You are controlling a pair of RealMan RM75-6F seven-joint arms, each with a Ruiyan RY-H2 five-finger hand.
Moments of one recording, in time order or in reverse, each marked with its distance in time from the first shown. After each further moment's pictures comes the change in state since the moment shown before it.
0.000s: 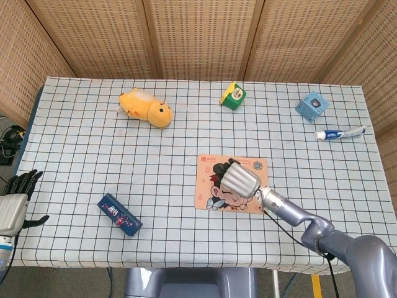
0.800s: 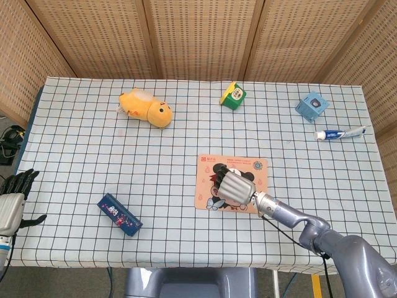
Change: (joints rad) left arm 0.003 0.010 -0.004 -0.010 -0.015 0.005 0.000; right arm 0.013 -0.056 -0.072 0.093 -0.019 -0.018 -0.016
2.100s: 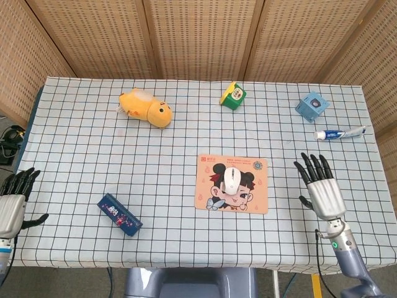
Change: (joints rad) left arm 0.021 -0.032 0.005 0.016 0.063 0.083 0.007; right arm -0.533 0.276 0.112 -0.431 0.366 0.413 0.136
